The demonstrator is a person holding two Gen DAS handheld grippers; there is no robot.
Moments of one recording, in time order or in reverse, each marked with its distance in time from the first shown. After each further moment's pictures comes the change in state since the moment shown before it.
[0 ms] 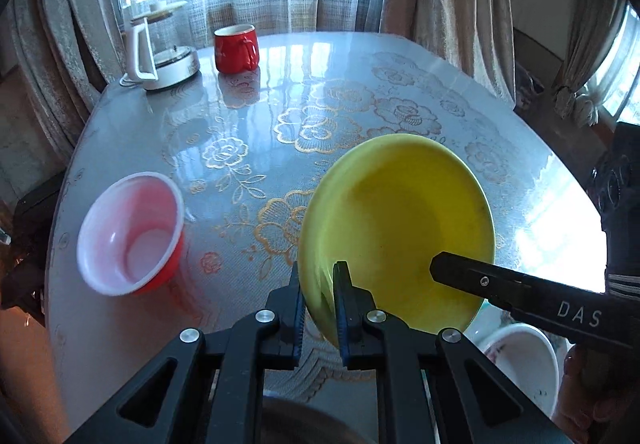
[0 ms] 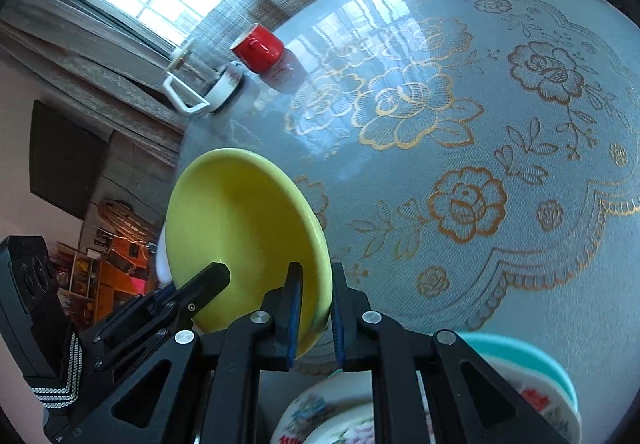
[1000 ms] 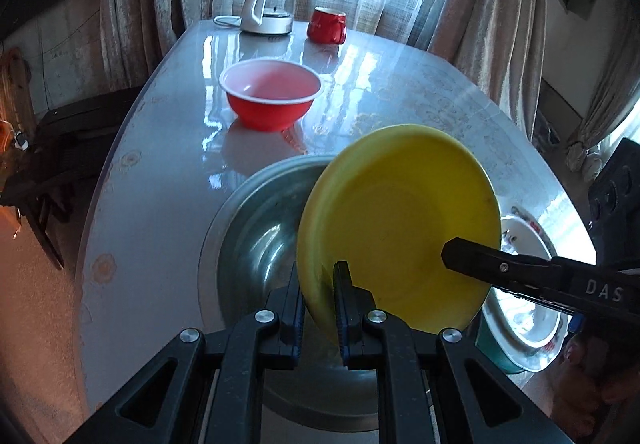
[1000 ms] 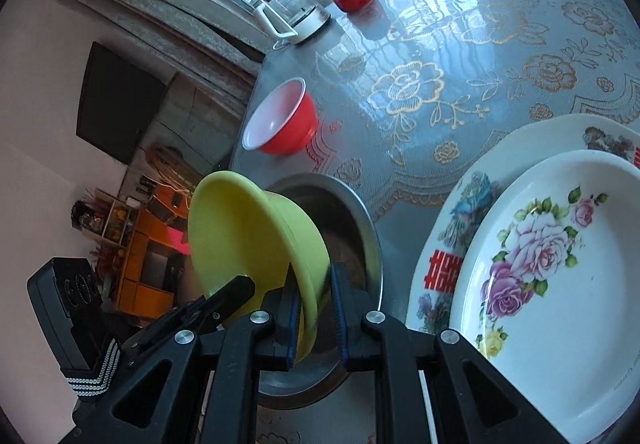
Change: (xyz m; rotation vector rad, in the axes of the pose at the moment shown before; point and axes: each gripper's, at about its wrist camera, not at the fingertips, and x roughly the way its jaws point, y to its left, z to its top) left arm -0.072 0.073 -0.146 -0.242 -0.019 0.002; right arm 0.009 0.068 -0.113 -0.129 0.091 0.148
